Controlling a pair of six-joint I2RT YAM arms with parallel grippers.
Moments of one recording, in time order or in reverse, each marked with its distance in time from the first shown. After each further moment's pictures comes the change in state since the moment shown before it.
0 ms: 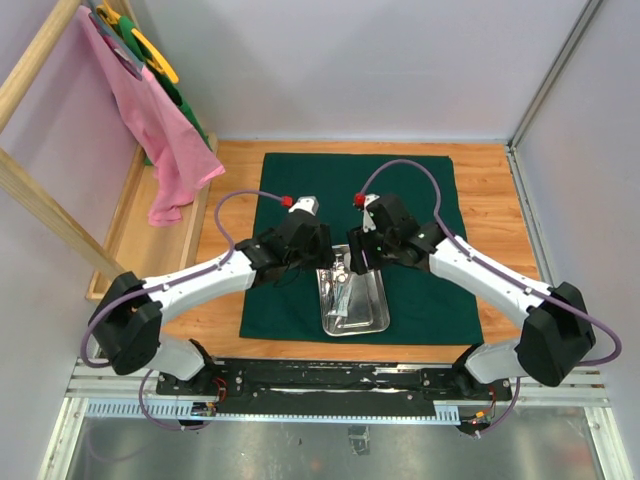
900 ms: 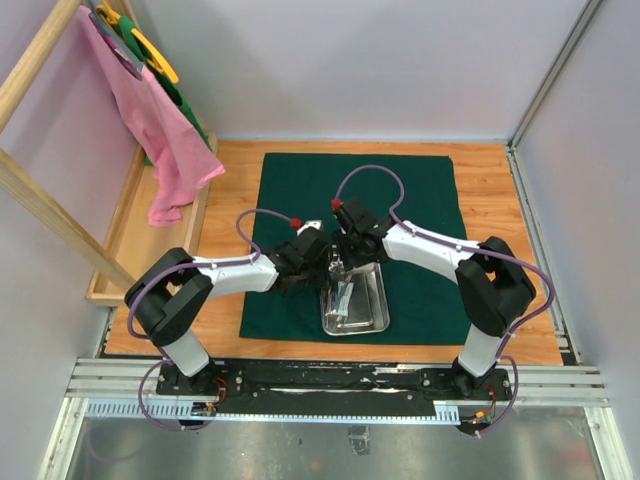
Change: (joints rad) left arm 0.000 0.209 -0.097 0.131 0.047 -0.060; right arm 0.052 0.364 0.130 0.046 0.188 0.030
